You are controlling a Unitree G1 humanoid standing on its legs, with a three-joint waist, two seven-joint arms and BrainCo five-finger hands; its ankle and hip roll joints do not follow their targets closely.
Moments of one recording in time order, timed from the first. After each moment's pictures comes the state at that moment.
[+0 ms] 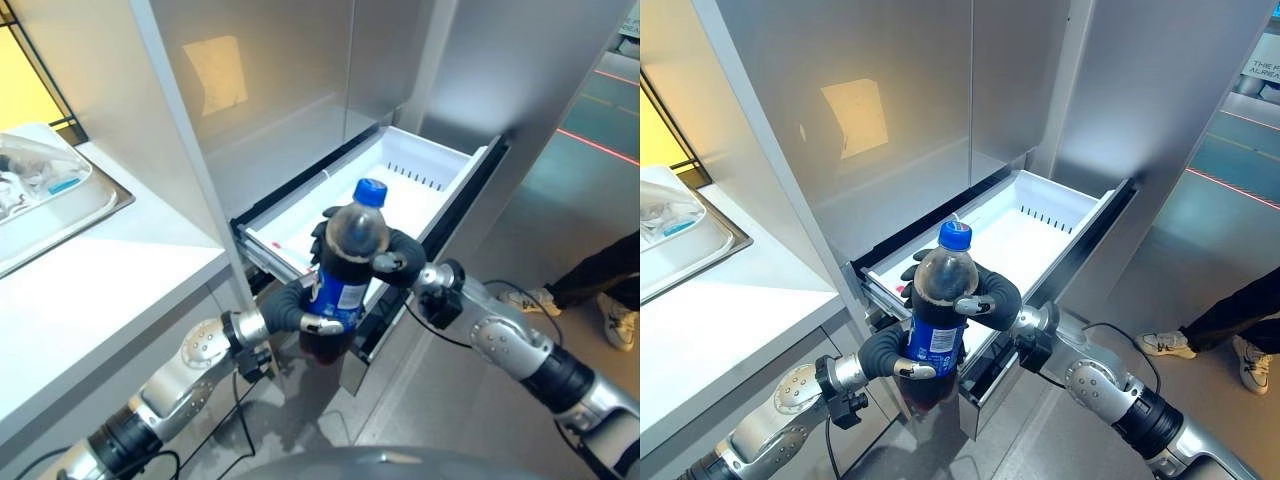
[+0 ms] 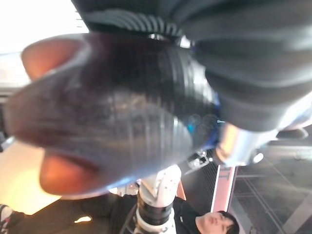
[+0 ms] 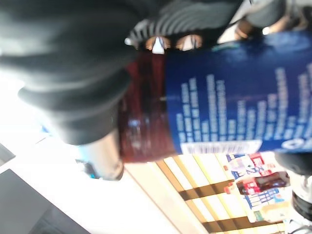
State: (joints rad) left arm -0.04 0.72 -0.56 -0.24 -0.68 -0.23 -0.48; right arm -0.35 -0.66 0.62 -0.23 1.29 -0.04 0.55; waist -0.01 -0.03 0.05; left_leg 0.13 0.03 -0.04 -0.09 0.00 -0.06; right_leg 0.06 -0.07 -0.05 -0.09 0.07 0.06
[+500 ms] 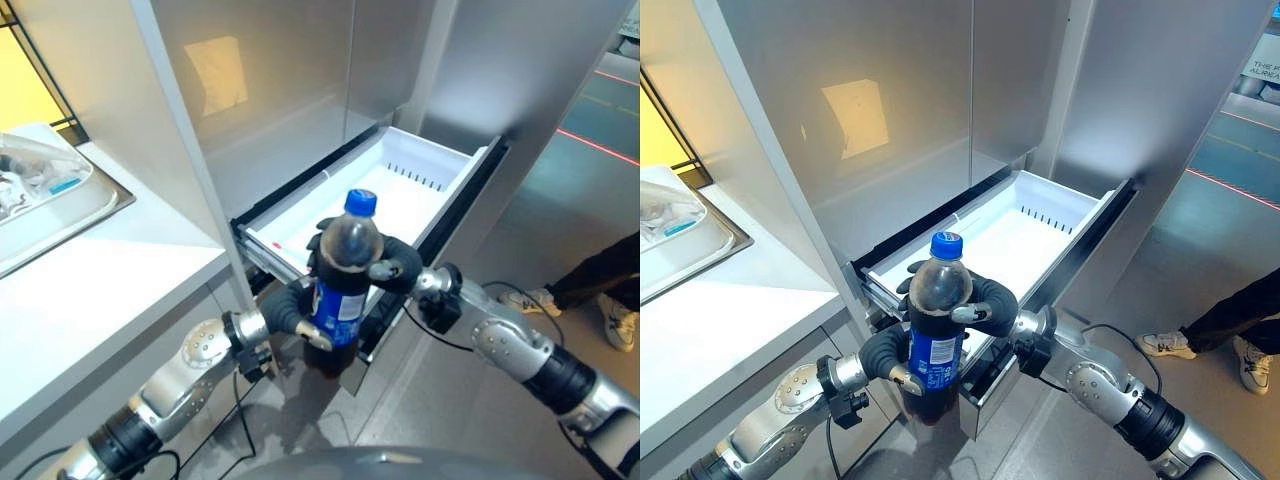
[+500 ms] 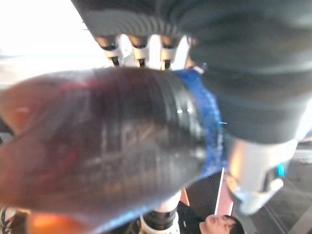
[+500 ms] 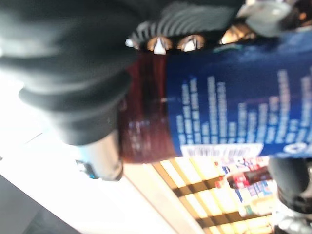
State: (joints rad) left arm -0.05 0.72 -0.55 -0.23 -0.68 -0.20 -0.46; right arm -0.35 -0.68 0.61 -0.21 1.28 -0.02 0.54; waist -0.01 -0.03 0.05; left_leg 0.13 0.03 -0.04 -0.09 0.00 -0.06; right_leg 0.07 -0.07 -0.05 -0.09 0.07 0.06
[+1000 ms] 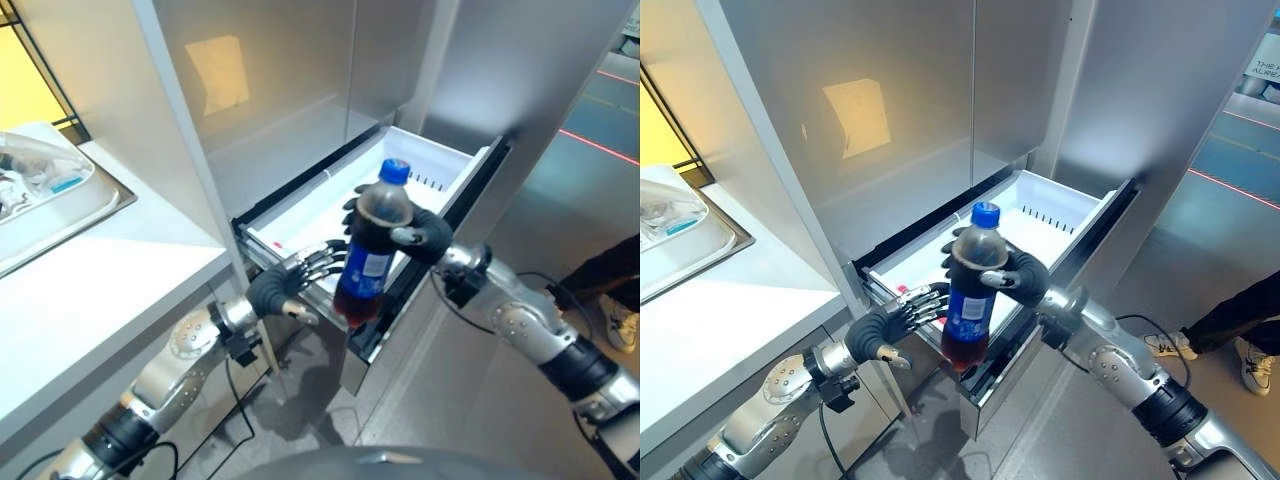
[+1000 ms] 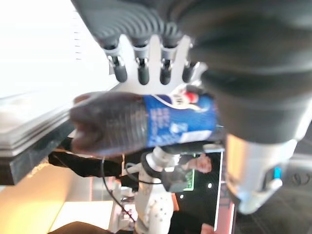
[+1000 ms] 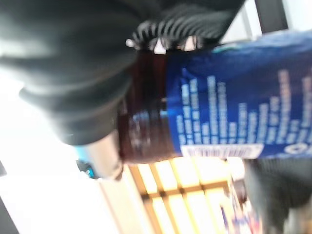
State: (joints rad) left arm 0.02 0.71 -0.41 -0.21 -0.72 -0.20 -0.45; right arm -0.35 -0.78 0.40 -0.07 1.19 -0.09 0.46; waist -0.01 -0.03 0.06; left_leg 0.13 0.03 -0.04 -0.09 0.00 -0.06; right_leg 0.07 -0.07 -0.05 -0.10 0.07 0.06
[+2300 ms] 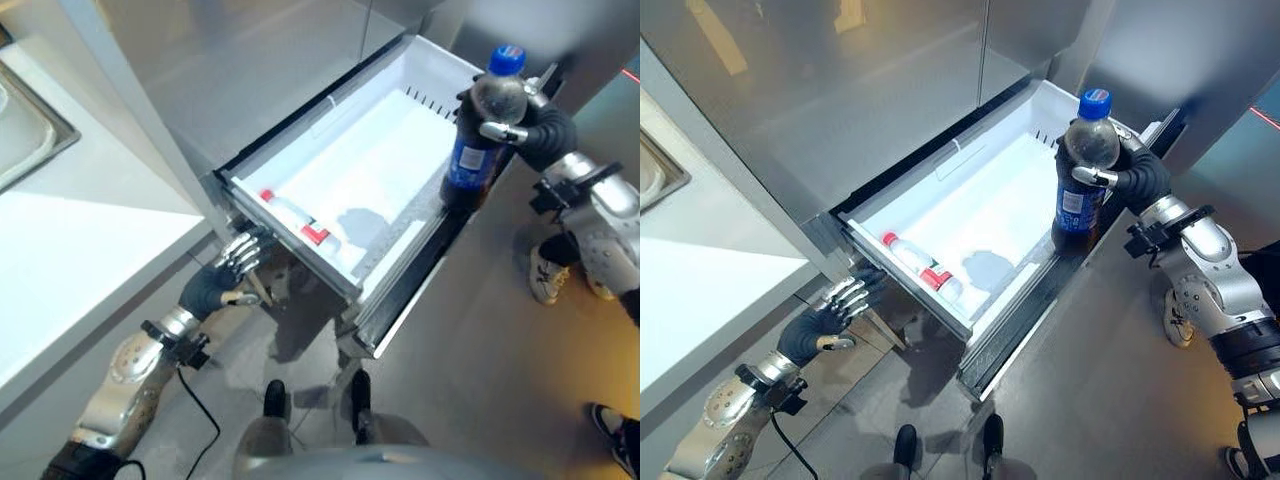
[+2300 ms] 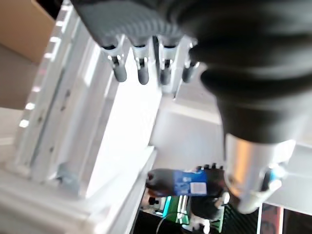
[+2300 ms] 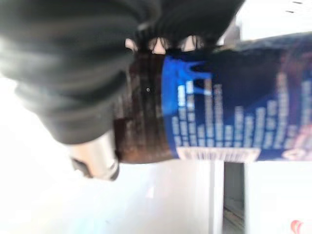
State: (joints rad) left arm 0.15 0.72 -0.13 -0.18 -0.74 -0.32 -0.40; right arm -0.60 -1.05 0.29 0.16 1.03 -0.24 0.31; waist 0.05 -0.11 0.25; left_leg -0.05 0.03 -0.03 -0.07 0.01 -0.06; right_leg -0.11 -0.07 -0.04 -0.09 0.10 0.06
